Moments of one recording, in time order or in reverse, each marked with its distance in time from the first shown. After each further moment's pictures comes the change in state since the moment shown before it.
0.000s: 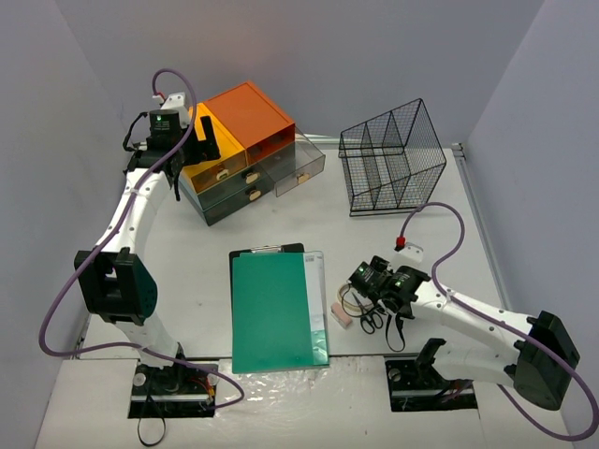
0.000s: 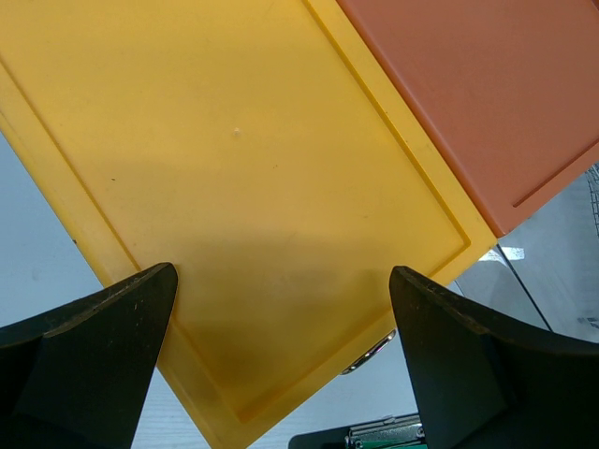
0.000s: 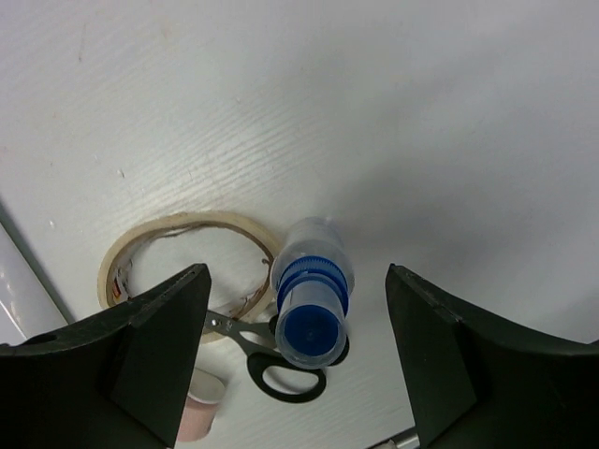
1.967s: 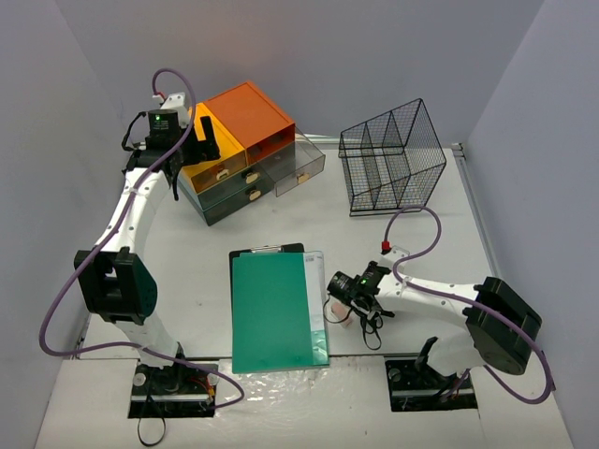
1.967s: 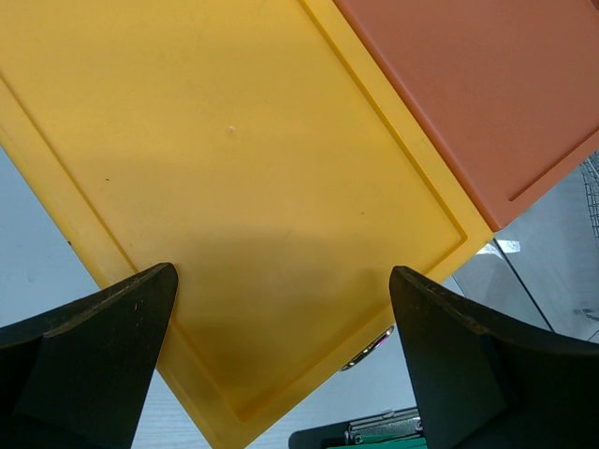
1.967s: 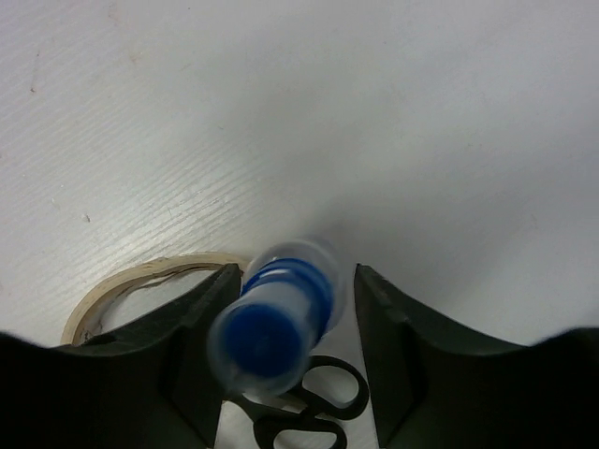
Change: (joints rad) left arm 0.007 0.004 0.006 -0.009 0.026 0.007; right arm 0.089 0.278 0.028 -0.008 0.184 0.225
